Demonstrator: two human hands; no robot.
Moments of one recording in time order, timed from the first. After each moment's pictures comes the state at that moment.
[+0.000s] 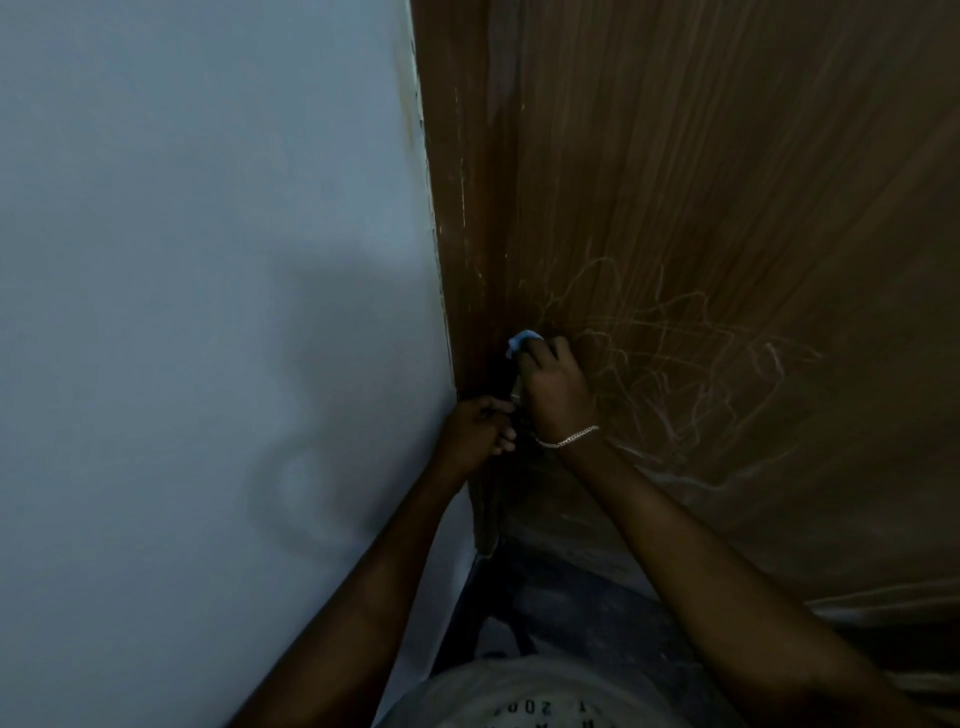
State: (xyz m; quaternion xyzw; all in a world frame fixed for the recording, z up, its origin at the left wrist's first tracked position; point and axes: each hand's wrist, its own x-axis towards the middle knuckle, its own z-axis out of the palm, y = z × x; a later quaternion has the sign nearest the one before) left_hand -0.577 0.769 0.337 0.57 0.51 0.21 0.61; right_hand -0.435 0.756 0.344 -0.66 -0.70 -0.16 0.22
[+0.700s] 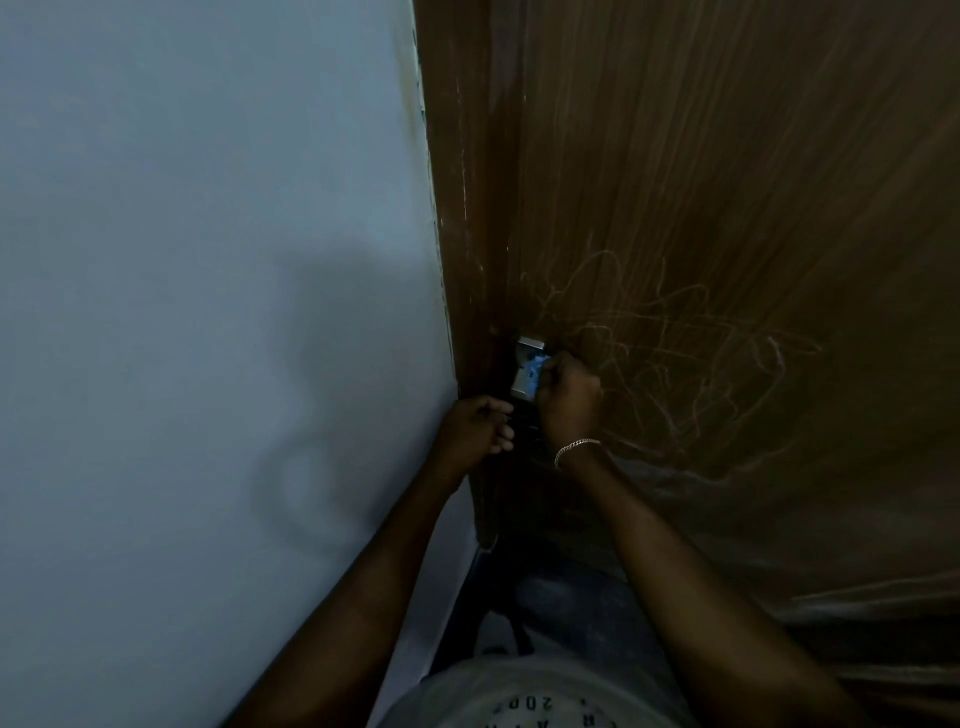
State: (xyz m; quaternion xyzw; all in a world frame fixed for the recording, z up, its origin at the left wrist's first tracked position) left_hand -0.583 0.764 0.338 0.55 0.52 0.21 0.62; right_hand -0.436 0.748 0.321 -0.78 -0.47 0.04 0.41
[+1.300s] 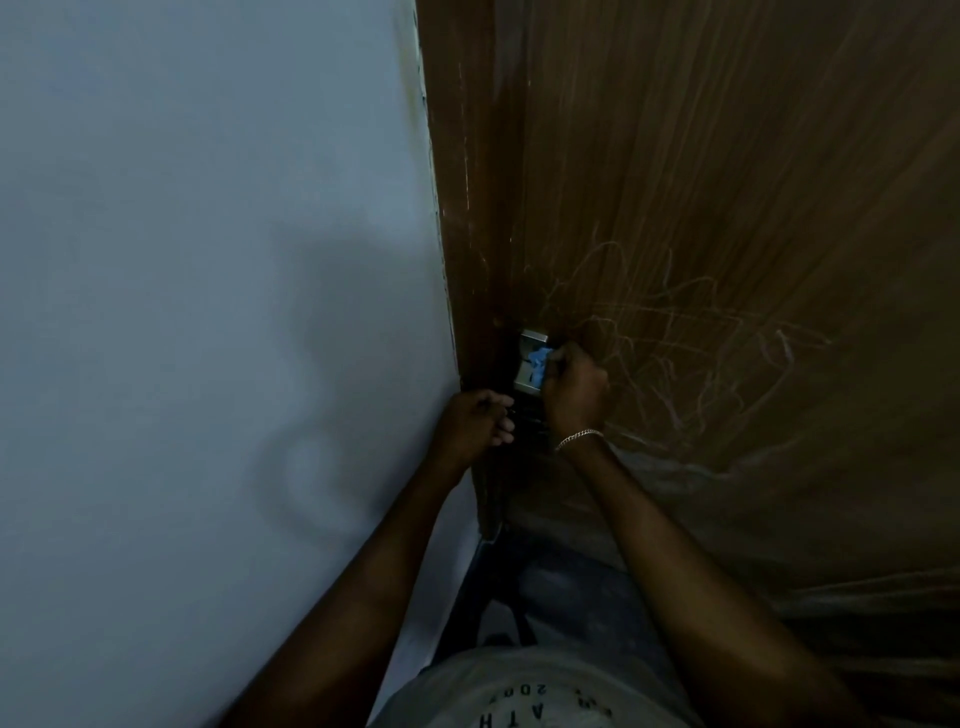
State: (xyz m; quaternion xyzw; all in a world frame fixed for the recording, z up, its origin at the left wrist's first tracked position) left_hand -0.584 0.765 0.332 0.55 0.52 0.22 0.61; right_hand -0.434 0.749 0.319 -0.77 -0.46 0.06 0.44
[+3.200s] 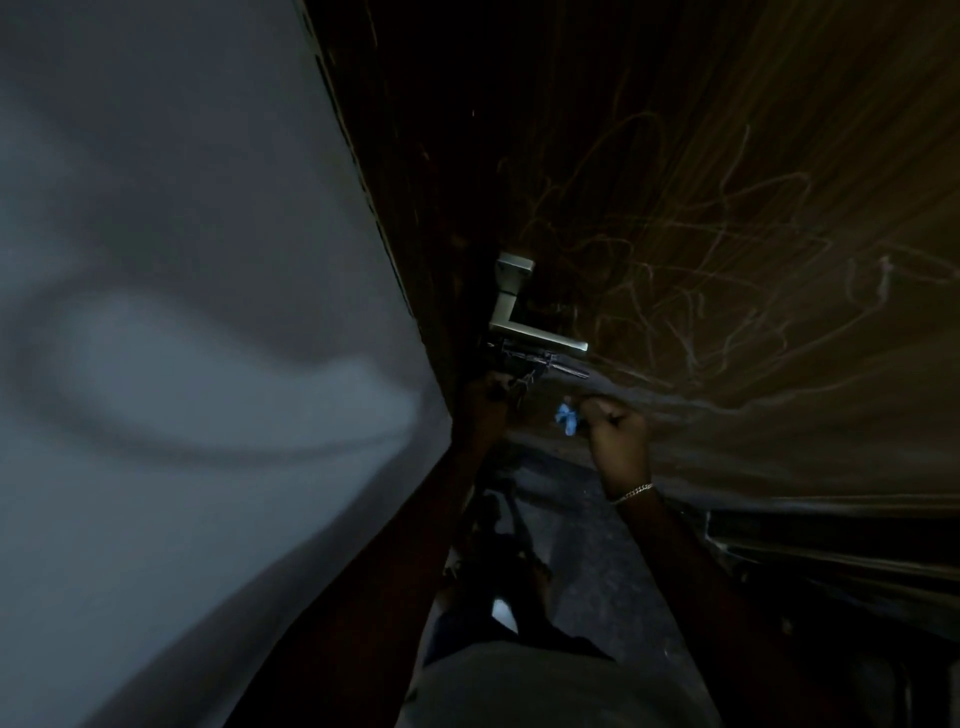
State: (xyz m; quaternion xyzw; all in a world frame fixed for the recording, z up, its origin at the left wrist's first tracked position) left_hand -0.531 0.769 0.184 0.55 0.59 0.15 0.57; right_hand -0.397 0.659 0.206 -0.72 -0.23 0.37 0.55
